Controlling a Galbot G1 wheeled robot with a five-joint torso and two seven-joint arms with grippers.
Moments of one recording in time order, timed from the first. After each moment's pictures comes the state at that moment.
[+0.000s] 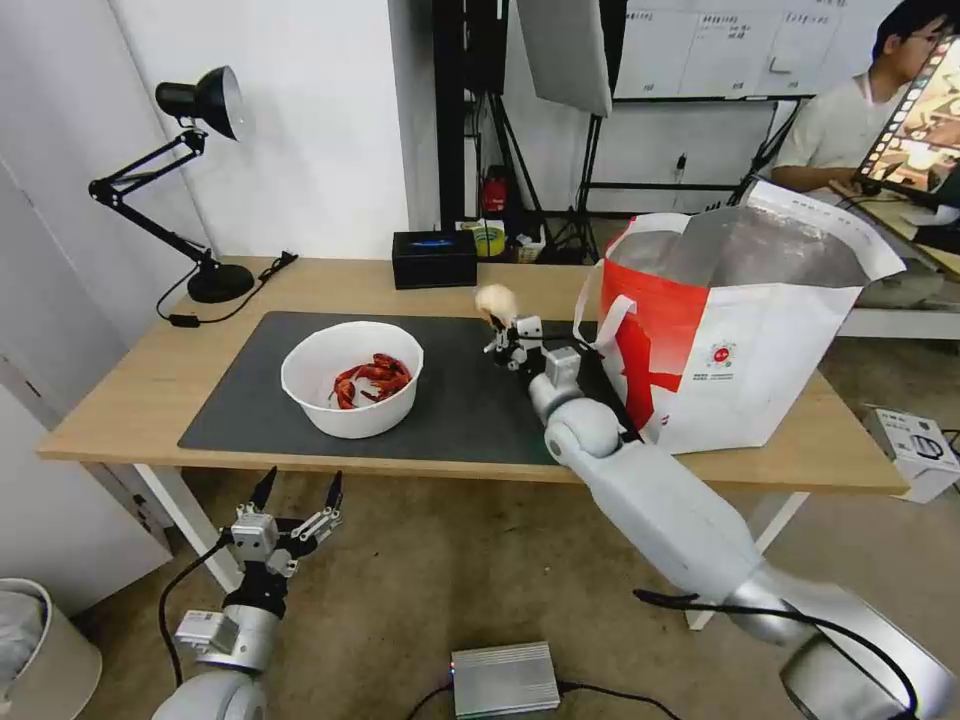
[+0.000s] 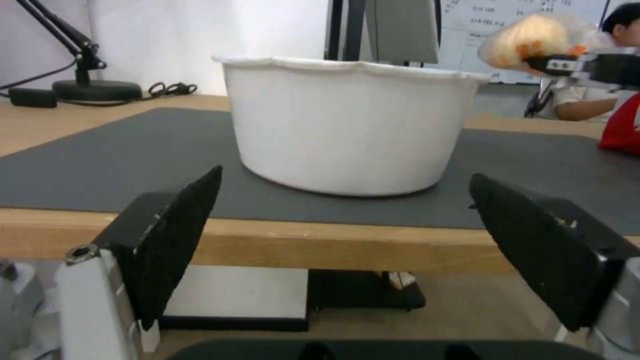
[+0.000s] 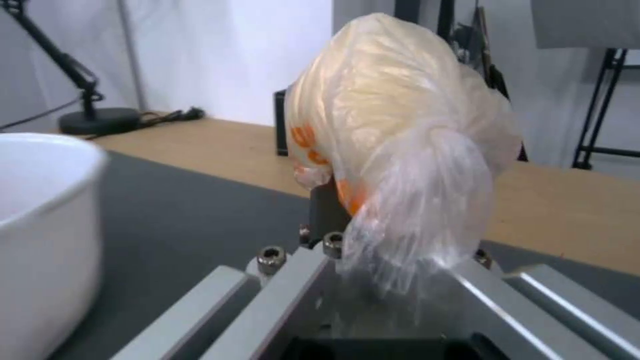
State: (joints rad) left arm 1.60 -1.38 -0.65 -1.94 -0.31 -0.25 0.17; right arm -0.51 1.19 -0.25 1.37 0.62 0.04 0.16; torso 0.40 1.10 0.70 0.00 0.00
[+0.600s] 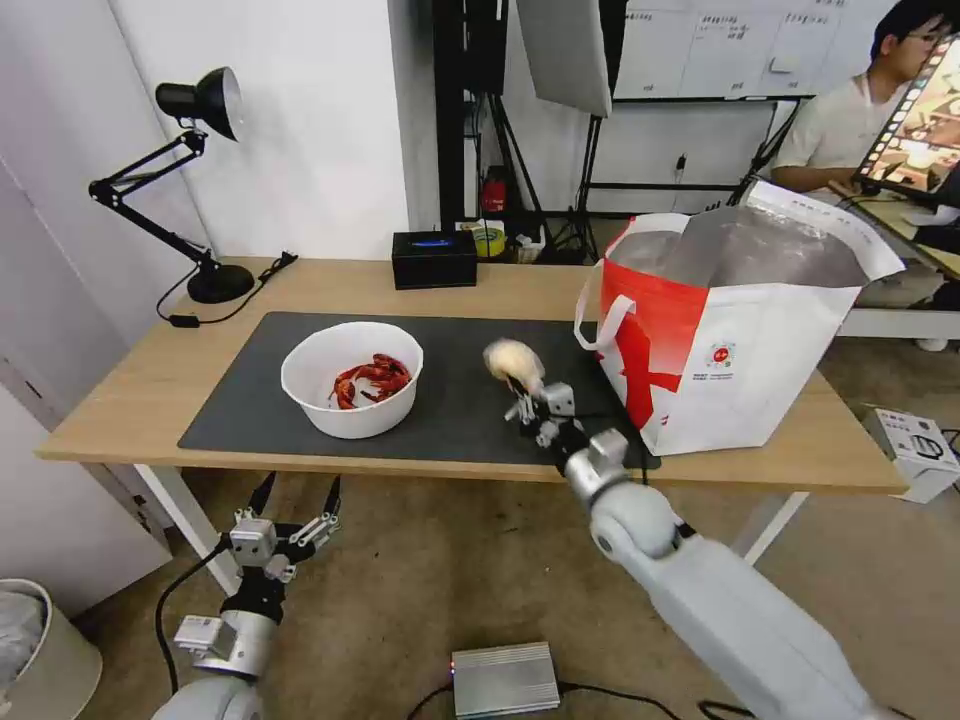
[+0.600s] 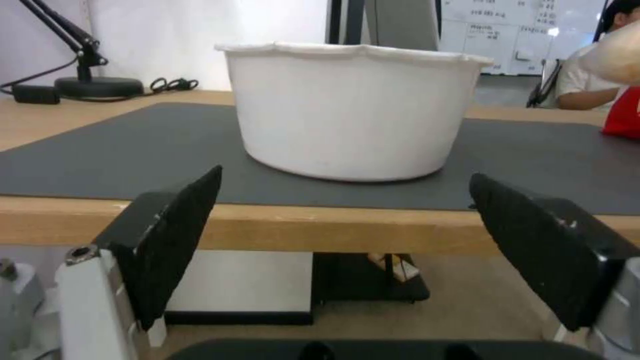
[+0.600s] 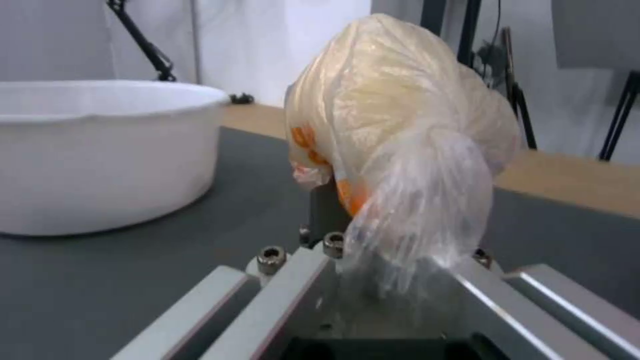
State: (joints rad) left arm 1.61 -1.37 -0.65 -1.93 -0.30 -0.26 0.17; right arm -0.88 1.01 -0.11 1.71 0.49 0.10 0.09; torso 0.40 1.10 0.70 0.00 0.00
